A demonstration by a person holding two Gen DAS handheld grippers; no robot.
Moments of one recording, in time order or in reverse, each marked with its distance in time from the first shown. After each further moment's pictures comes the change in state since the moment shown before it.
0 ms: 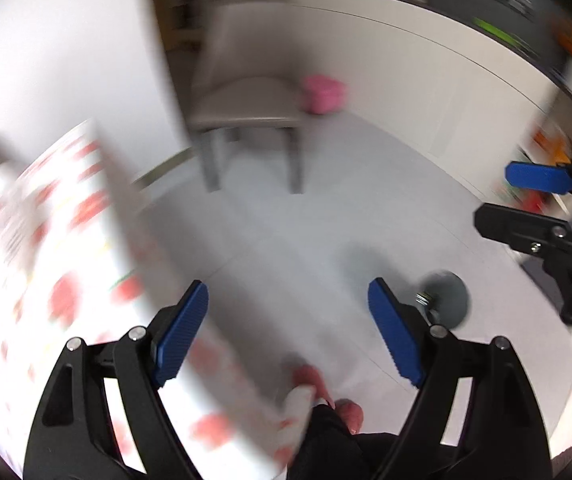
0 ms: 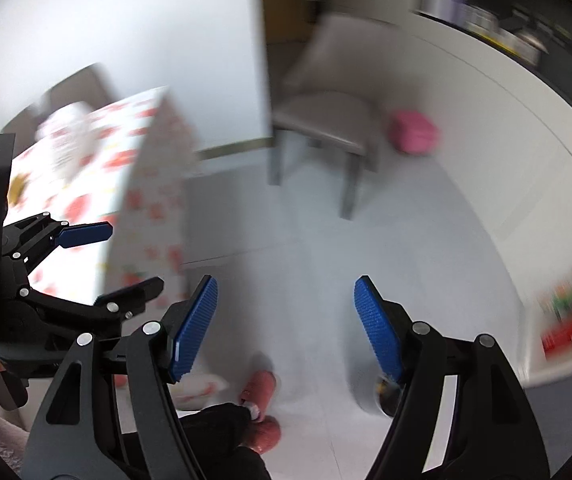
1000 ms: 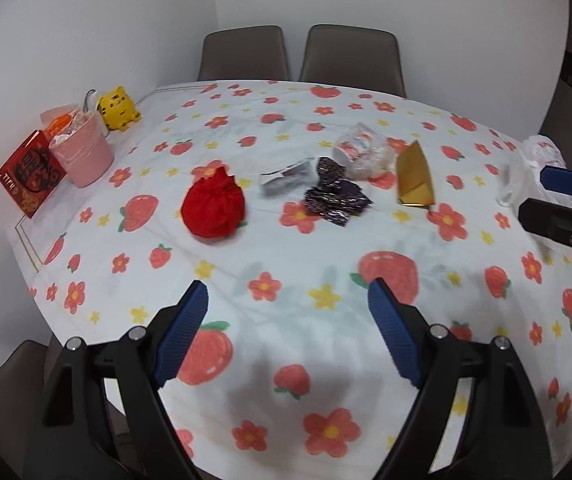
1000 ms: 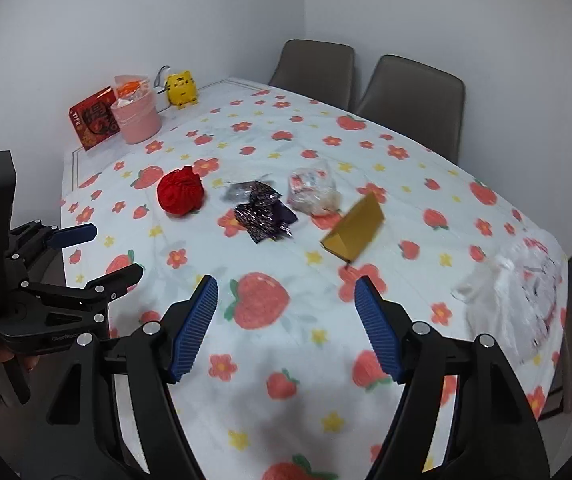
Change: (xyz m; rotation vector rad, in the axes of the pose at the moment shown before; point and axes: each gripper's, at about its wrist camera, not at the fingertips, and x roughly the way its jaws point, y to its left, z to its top) left arm -0.203 0.526 -0.263 -0.814 -0.024 0.662; right arm 0.095 0.627 0.126 -0.763 -0.026 0.595
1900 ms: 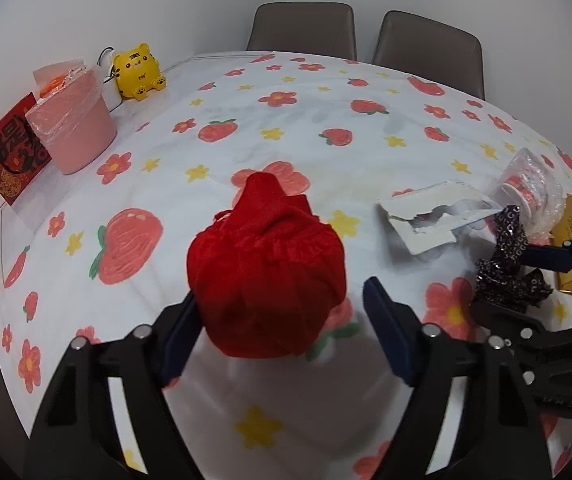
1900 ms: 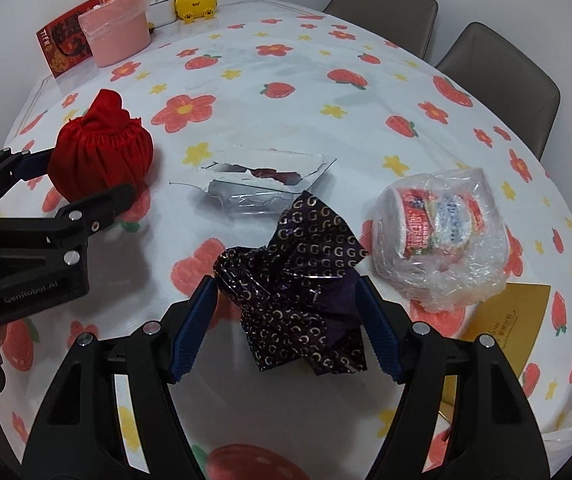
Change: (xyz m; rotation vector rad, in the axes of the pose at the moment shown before) left arm 0.177 0.084 0.052 -0.125 0.020 0.107; right arm 0.233 0.025 0.043 -0.137 0.212 0.024
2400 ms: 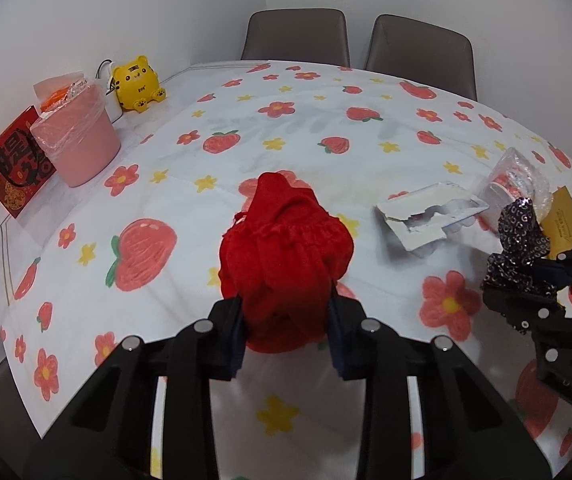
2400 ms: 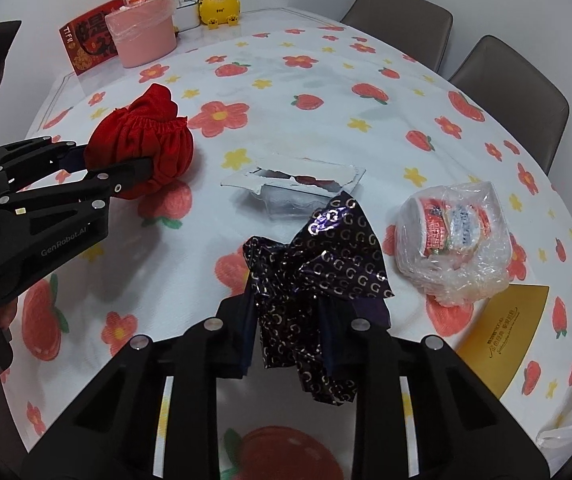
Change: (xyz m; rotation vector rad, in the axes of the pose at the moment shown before) left arm -0.025 0.006 -0.001 0.035 -0.028 -0.026; right arm -0.032 0.015 -0.003 -0.030 -0.046 0.036
